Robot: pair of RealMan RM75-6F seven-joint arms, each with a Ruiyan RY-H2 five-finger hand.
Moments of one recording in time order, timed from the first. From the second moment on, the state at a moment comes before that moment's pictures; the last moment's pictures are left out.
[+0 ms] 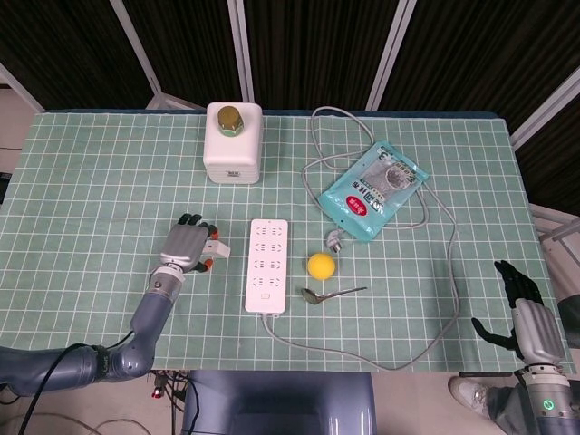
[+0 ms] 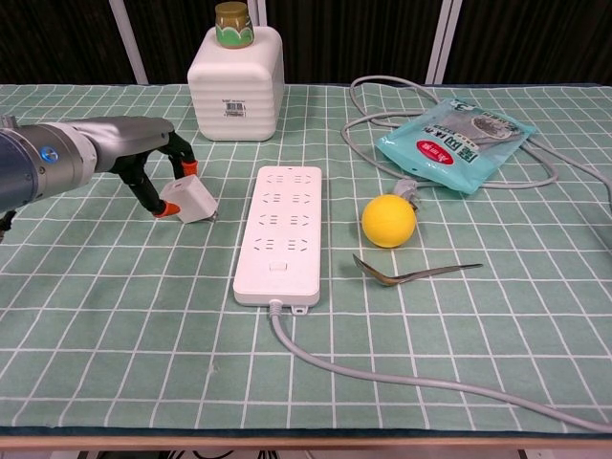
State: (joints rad) left arm -0.88 -1.56 -0.20 -1.57 0.58 1.03 0.71; right arm 0.08 -1.11 0.09 -1.74 -1.37 1.36 0.18
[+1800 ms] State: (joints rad) left arm -1.21 -1.53 -0.33 -1.69 0.20 1.15 1.15; right arm 0.09 -1.09 0.09 -1.76 -1.33 1.33 0.21
